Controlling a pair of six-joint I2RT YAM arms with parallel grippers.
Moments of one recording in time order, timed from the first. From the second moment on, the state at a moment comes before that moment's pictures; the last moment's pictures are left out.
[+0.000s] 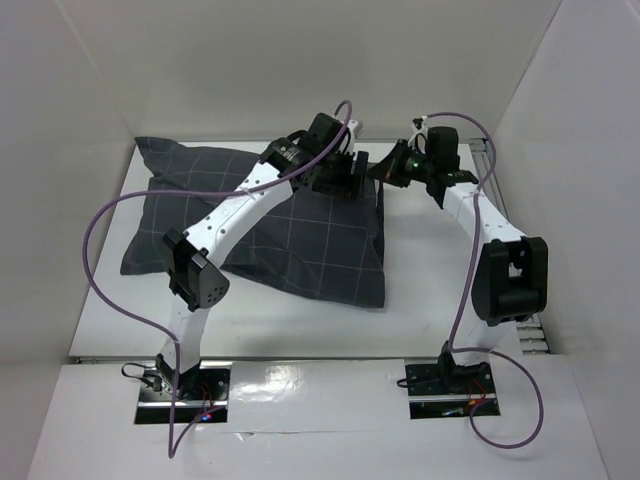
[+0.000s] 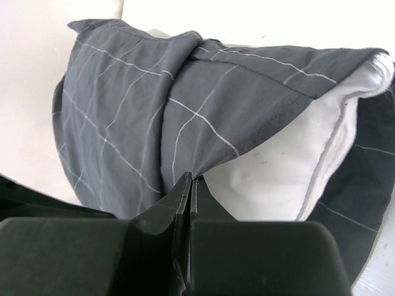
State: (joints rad) left arm -0.70 2.07 2.27 -0.96 0.06 -0.39; right arm 0.11 1.67 1.32 -0.11 -0.60 0.62
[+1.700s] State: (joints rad) left arm -0.77 1.97 2.21 -0.91 0.08 -0.40; right arm 0.20 1.34 0.72 0.03 -0.65 0.80
